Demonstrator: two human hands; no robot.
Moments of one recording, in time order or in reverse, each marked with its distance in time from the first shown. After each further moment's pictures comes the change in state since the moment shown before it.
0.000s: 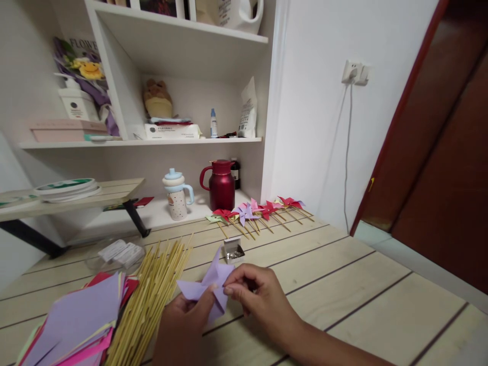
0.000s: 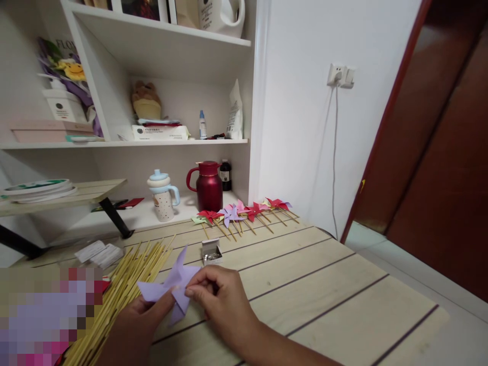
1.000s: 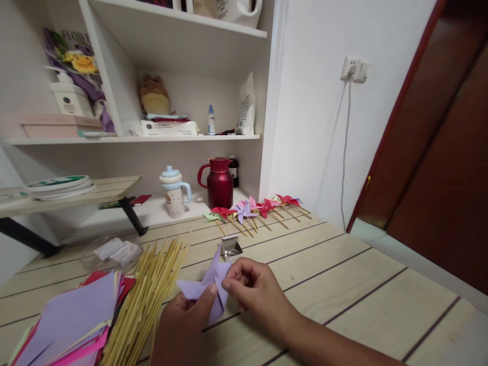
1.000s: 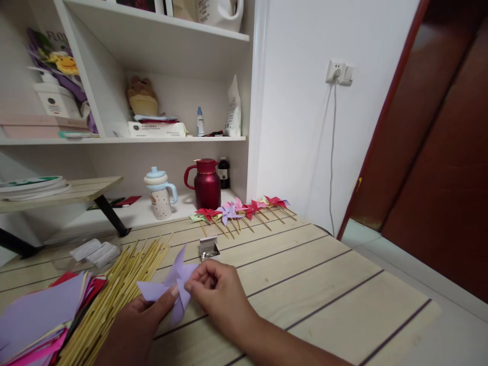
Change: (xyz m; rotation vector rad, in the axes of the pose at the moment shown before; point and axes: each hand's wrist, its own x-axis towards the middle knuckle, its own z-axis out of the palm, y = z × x) left_hand -0.006 0.003 0.001 0.063 -0.047 0.006; right_hand 0.005 -0.001 0.002 0.082 -0.008 0.147
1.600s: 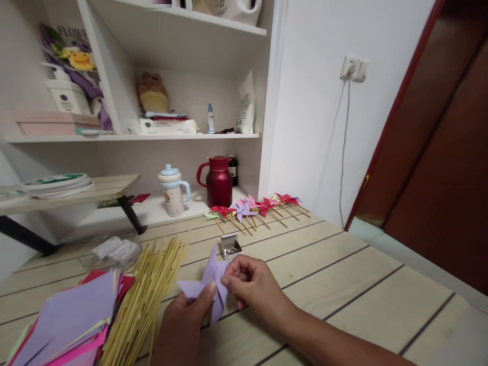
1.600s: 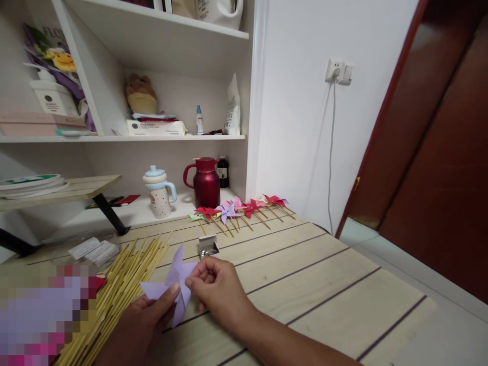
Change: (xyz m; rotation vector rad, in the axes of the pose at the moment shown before) left_hand -0.001 -0.003 0.004 -0.180 -0.120 -0.064; right_hand 0.005 0.003 0.001 0.019 0.018 0.046
